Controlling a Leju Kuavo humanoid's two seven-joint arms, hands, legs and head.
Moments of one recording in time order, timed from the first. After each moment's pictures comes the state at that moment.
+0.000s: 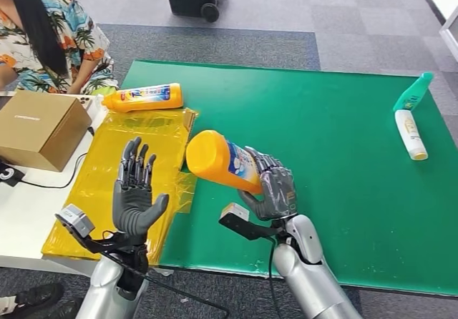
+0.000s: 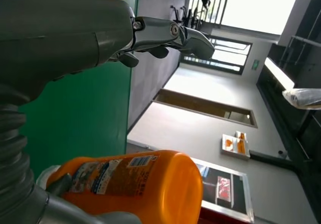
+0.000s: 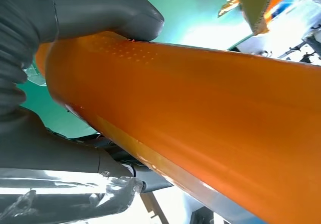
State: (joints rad) left arm 0.02 -0.25 -0.26 -1.54 0.17 -0.20 -0.59; right arm -0.34 0.16 0.40 -0.96 1.02 -0.70 -0.34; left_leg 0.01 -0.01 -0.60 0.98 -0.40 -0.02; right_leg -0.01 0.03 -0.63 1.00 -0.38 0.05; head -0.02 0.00
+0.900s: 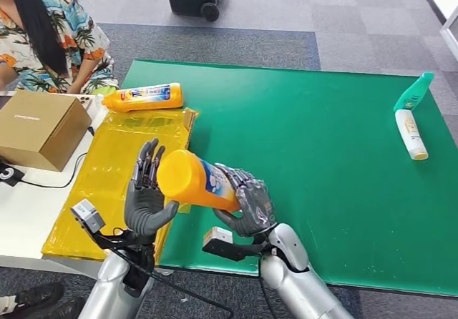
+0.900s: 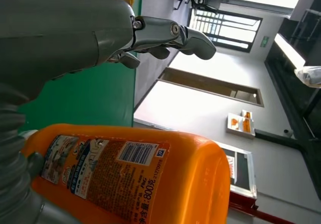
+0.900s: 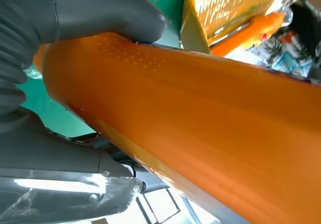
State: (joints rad) left arm -0.02 -0.22 -0.30 -1.46 0.20 -0.25 -0.58; right arm -0.35 0.12 0.64 -0.95 0.85 -0.62 -0.42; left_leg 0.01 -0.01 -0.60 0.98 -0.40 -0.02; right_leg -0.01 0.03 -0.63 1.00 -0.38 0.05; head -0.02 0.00
